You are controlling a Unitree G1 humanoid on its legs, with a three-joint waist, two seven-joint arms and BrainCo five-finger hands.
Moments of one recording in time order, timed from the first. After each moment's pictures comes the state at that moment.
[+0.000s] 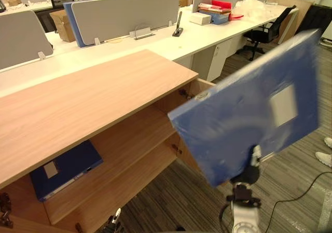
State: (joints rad) left arm 0.23 -0.05 0.42 0.90 -0.42 -0.07 -0.14; right arm 0.40 0.07 0.01 -0.07 1.19 -0.16 0.28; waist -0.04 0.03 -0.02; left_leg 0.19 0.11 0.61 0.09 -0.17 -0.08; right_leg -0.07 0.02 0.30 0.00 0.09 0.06
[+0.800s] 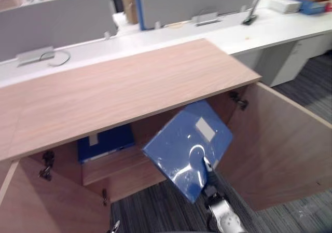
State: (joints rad) left arm 0.22 -0.06 0.54 0.97 -0.36 -0.07 -0.08; right arm 0.01 -0.05 0.15 0.52 1.12 -0.03 0.23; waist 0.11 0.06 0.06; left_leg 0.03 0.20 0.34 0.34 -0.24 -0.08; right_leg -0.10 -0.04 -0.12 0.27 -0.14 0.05
